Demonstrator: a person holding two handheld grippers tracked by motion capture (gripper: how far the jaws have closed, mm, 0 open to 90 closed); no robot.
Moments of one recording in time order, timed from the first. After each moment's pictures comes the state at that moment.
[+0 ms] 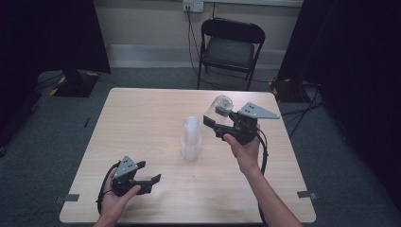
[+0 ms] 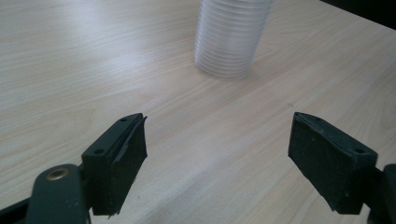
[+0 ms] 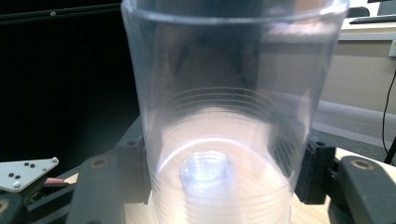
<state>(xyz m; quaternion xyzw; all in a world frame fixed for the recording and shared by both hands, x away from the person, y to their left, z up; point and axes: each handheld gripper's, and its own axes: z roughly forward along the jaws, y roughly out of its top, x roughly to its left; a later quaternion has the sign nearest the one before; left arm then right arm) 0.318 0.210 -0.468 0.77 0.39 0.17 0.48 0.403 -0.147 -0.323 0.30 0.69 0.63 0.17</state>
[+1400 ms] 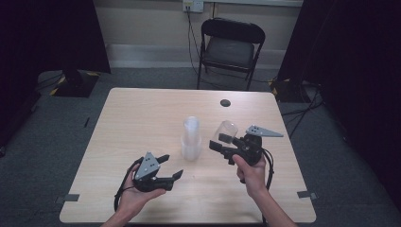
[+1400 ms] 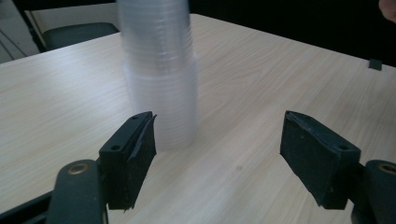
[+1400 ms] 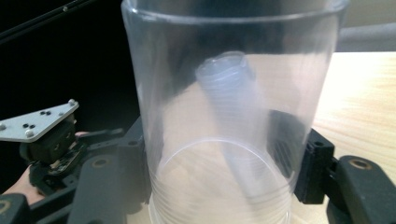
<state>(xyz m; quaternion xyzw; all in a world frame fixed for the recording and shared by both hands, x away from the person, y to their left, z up) 0.323 0.140 -0.436 0.77 0.30 0.20 0.53 0.376 -0.171 -0.376 0.37 0.70 0.61 0.04</state>
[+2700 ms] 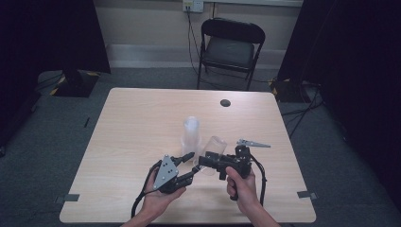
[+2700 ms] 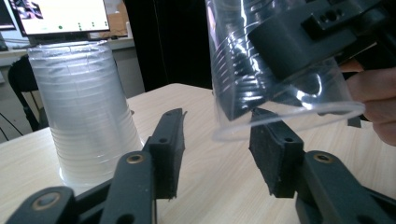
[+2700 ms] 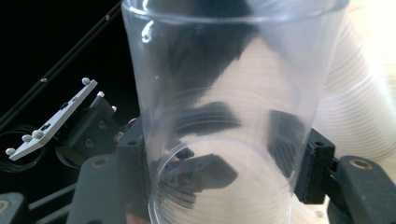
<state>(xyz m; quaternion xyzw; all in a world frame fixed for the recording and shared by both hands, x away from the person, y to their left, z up) 0.314 0.091 -0.439 0.70 0.23 0.26 0.62 0.356 -0.149 -0.408 0.40 0.66 0.62 -0.12</state>
